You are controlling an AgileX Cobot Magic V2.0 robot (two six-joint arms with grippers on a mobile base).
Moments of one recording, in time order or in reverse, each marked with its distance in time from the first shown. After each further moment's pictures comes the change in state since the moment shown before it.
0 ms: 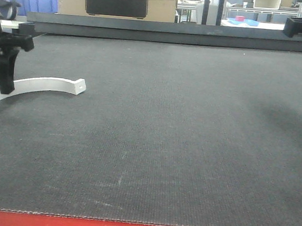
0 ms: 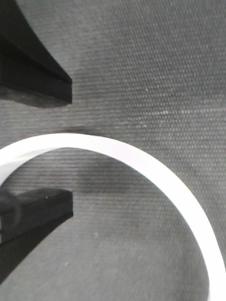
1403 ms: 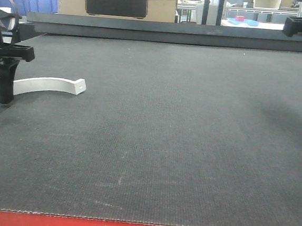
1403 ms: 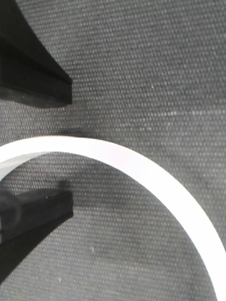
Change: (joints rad) left arm 0.000 0.026 0.000 0.006 0.012 -0.022; right arm 0.000 0.000 0.000 0.000 -0.006 0.002
